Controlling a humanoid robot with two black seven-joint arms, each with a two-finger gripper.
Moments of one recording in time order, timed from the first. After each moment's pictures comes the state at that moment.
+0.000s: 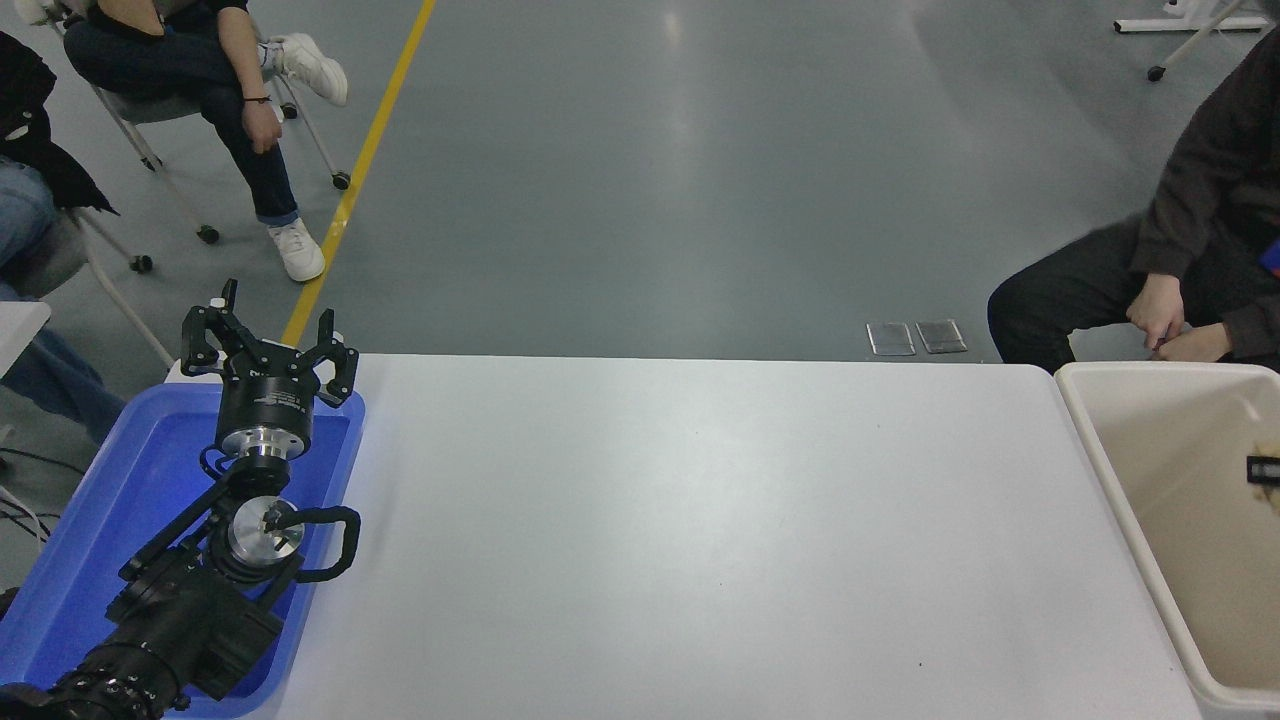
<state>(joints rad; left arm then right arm) -0.55 0.16 -1.09 -0.55 0.03 -0.40 -0.56 0.93 -0.75 -0.59 0.52 -0.96 0.16 0.07</state>
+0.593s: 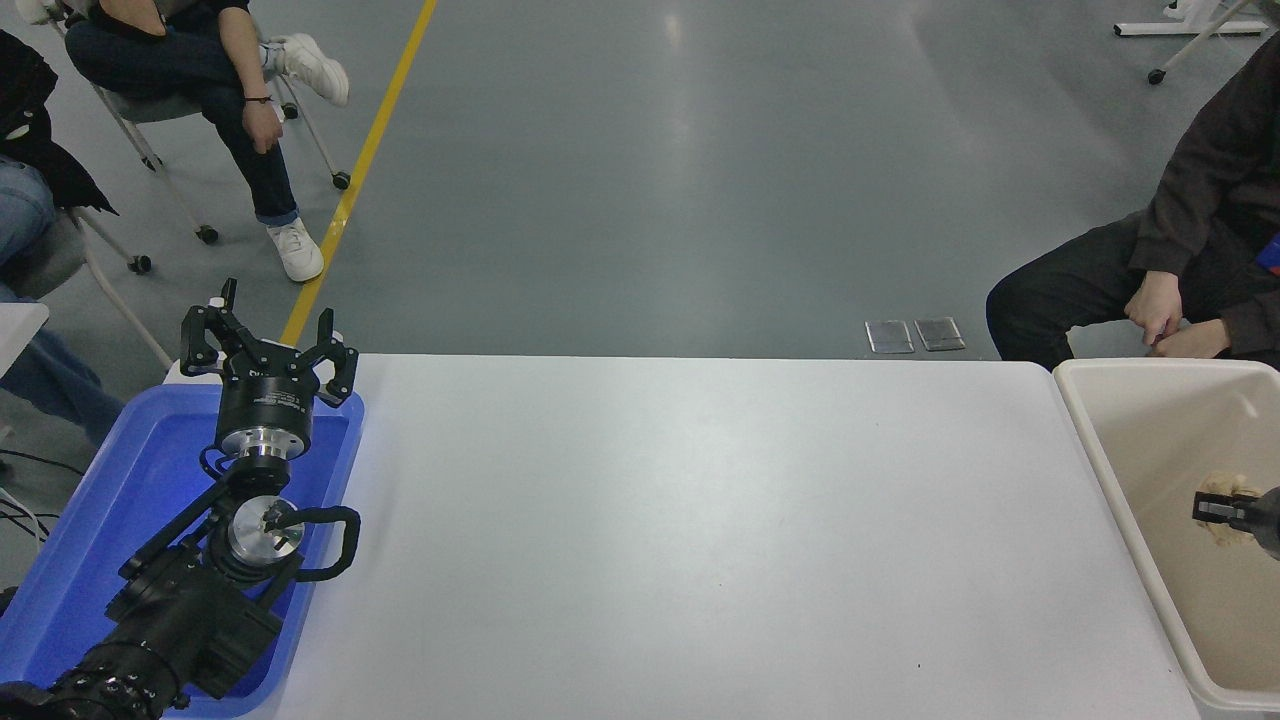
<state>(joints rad) -0.55 0.16 -1.09 -0.55 0.03 -0.40 -0.56 0.78 -0.65 -0.38 0.42 -0.95 0.09 0.06</state>
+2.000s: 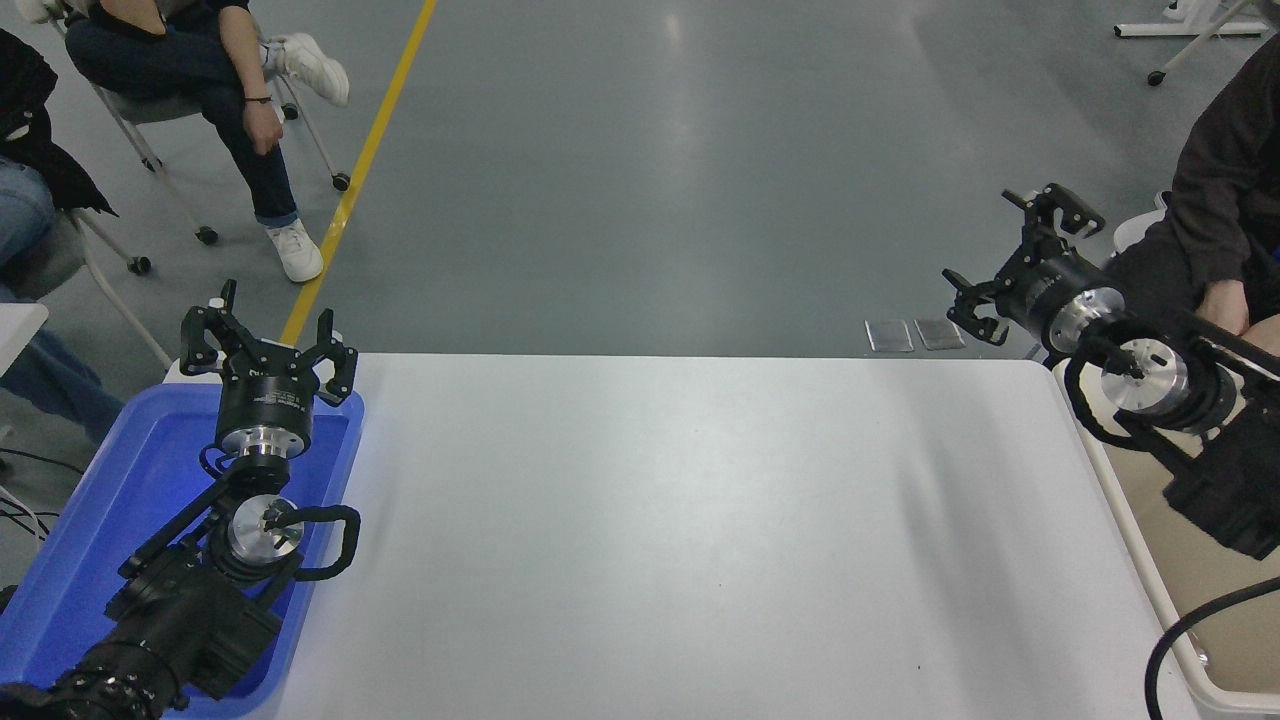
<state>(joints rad) -0.55 0.16 -1.09 -0.55 0.03 -0.40 -0.56 0.81 -0.42 0.58 0.74 0.31 0.15 0.07</state>
